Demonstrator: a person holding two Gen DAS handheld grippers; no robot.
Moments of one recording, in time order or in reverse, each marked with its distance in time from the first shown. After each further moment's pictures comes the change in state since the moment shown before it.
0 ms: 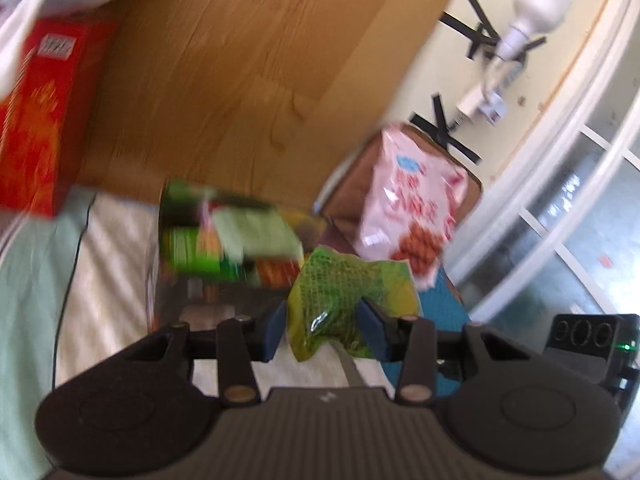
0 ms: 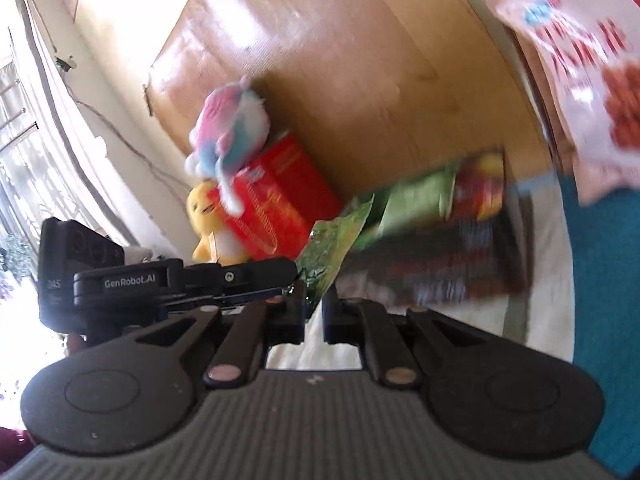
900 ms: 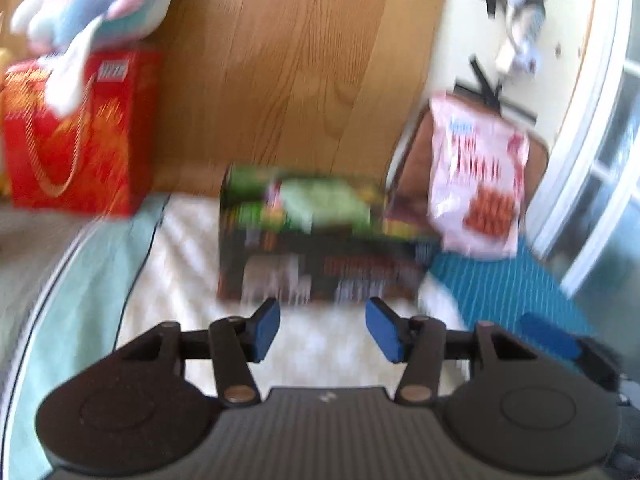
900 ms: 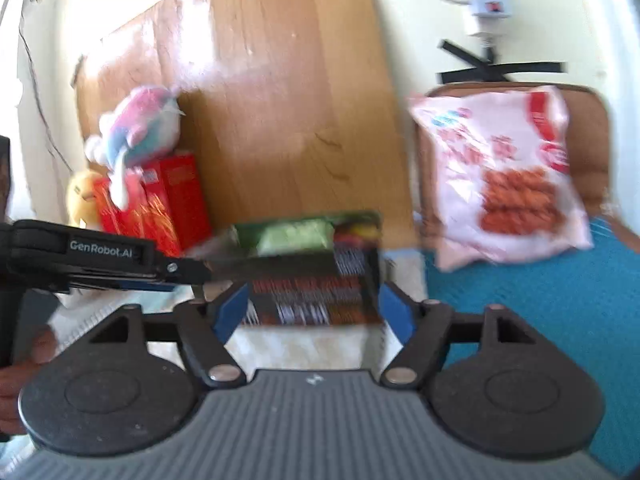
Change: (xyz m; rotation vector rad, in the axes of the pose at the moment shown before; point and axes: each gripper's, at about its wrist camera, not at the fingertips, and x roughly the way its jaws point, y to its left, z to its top) left arm -0.009 -0.016 -0.082 0.129 -0.033 0.311; right arm -0.035 0.054 -0.098 -0.285 -0.225 -0.552
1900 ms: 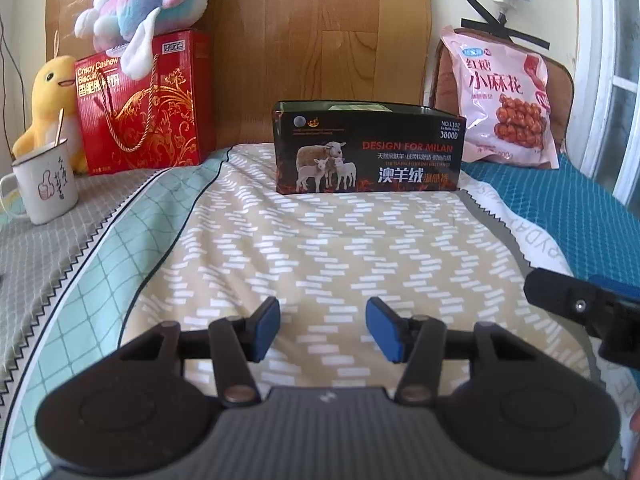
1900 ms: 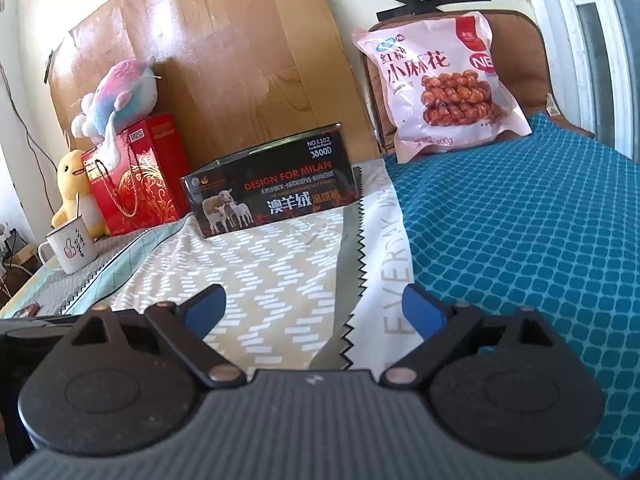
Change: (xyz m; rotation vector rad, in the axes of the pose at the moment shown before) left arm -0.031 -0.015 -0.097 0.125 -0.018 0.228; right arm -0.036 -0.004 -0.053 0.155 0.103 -0.004
